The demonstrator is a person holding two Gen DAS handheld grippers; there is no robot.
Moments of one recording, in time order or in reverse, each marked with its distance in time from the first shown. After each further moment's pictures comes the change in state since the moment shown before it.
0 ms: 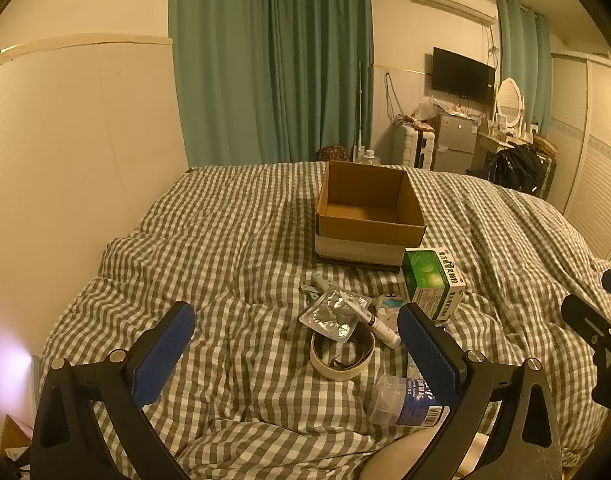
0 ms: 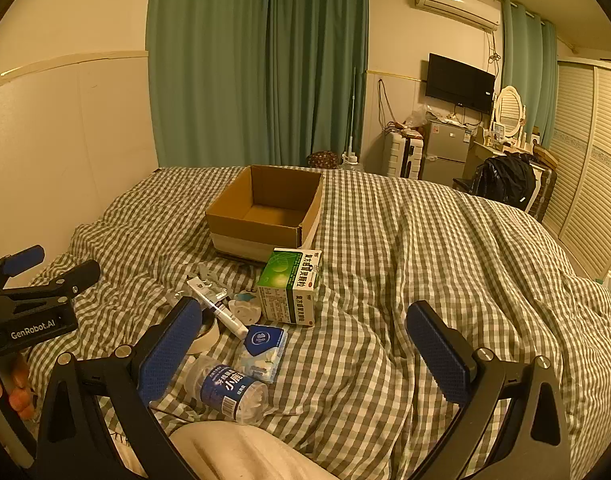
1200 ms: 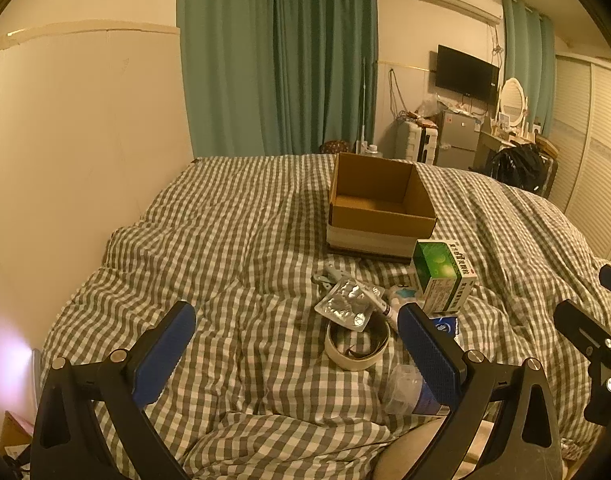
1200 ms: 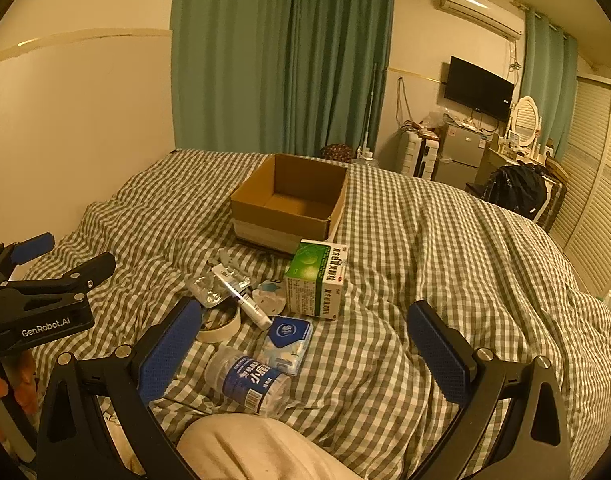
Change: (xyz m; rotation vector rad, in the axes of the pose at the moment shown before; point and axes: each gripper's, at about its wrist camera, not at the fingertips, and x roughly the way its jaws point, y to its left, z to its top) left arm 0.004 0.024 -0.009 -0.016 0.024 -0.006; right arm 0.004 0.042 0.001 -0.082 0.048 0.028
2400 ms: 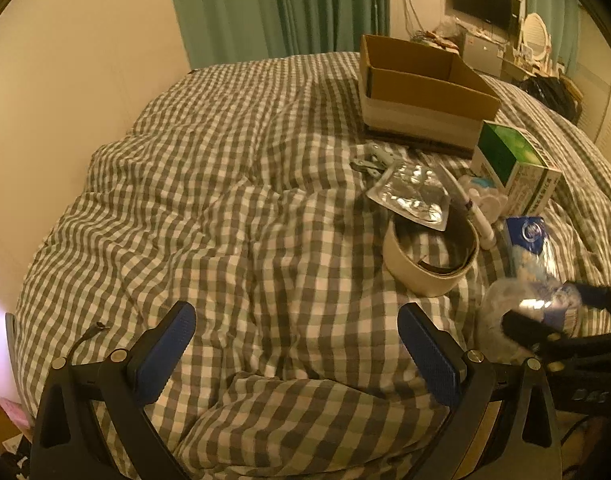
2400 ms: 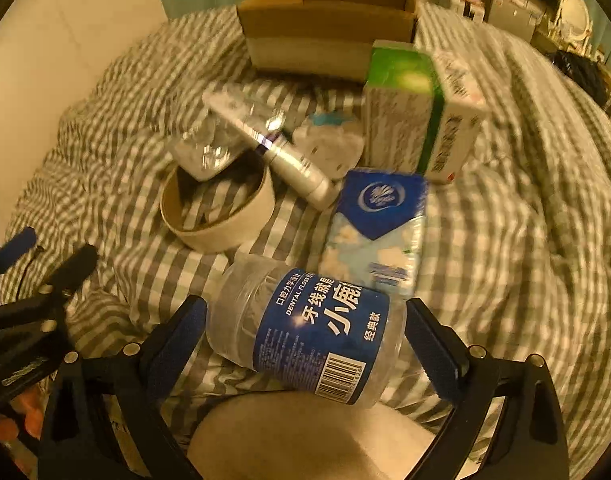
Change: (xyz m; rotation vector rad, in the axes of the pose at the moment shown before) left arm 0.107 0.015 -0.068 0.056 0.280 0.056; right arm 0.159 0.026 -0.071 0.090 0.442 0.143
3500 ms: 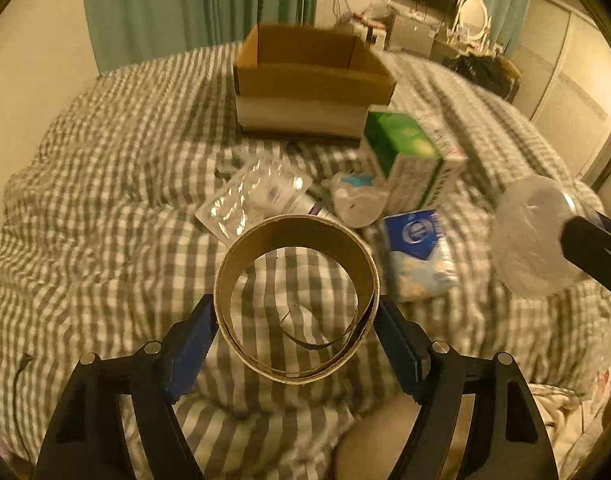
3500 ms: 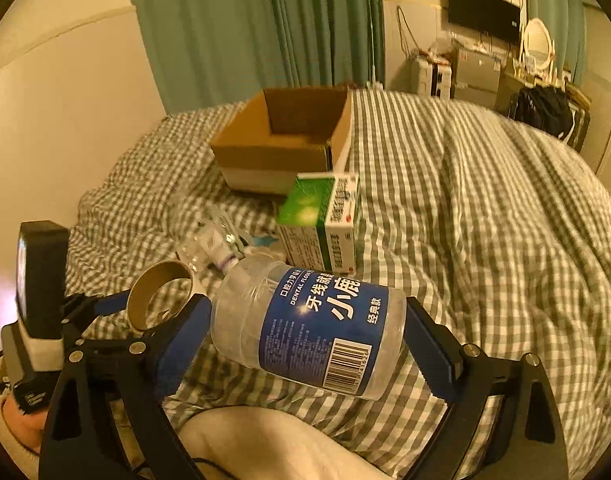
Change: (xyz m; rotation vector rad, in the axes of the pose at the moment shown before) left arm -0.021 -0.066 0.022 0.088 0.054 -0.255; right arm -0.108 -0.046 0.014 0.034 -0.276 -0.011
